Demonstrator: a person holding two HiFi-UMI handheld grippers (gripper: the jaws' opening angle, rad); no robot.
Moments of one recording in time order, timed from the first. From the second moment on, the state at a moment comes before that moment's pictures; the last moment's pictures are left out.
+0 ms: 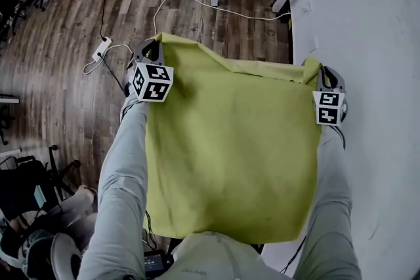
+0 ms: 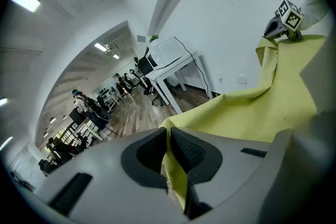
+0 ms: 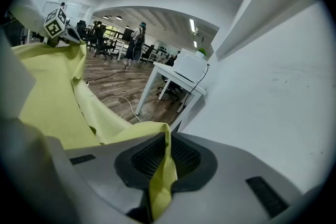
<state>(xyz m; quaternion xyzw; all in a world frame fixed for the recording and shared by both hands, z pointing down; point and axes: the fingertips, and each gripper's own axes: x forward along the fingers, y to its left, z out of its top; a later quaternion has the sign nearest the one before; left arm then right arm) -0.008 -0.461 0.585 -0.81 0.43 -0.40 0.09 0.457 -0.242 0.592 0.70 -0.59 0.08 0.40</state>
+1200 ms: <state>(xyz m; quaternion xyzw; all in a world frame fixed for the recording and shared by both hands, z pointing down) -0.096 -0.305 0.472 -0.82 0.44 -0.37 0.03 0.387 -0.072 0.520 0.68 -0.64 0.17 0.31</state>
